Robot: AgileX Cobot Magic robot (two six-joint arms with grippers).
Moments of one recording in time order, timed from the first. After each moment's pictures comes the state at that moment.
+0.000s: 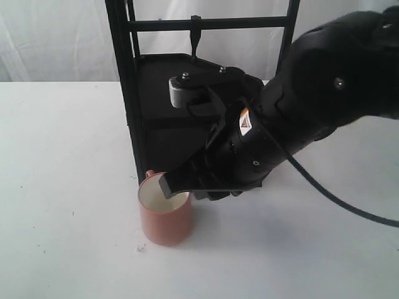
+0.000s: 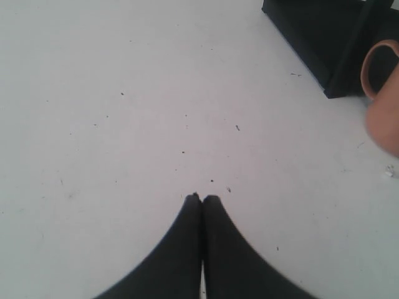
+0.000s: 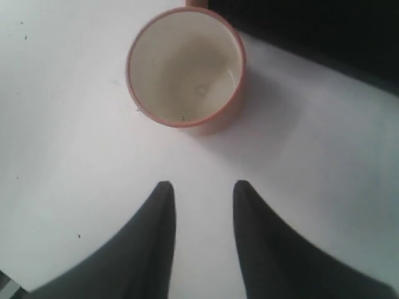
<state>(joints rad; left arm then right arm) -0.01 0.01 0.02 -0.16 0.48 0.08 0.80 1.47 -1.10 0.09 0.78 0.20</state>
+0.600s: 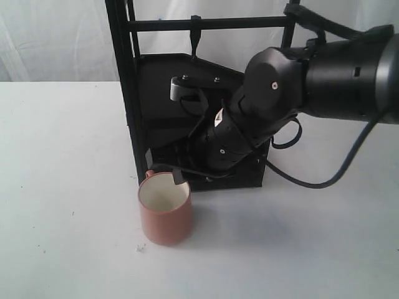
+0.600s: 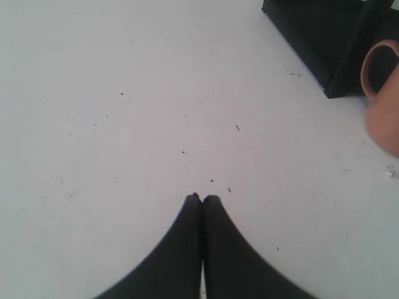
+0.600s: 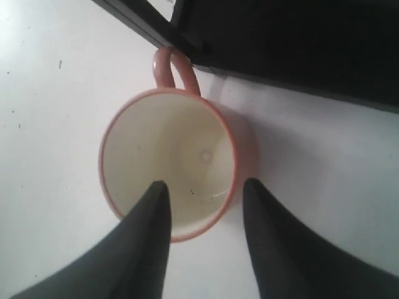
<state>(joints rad) -0.01 0.01 0.02 -0.16 0.48 0.08 0.71 1.68 -1.17 0.25 0.62 0.16</state>
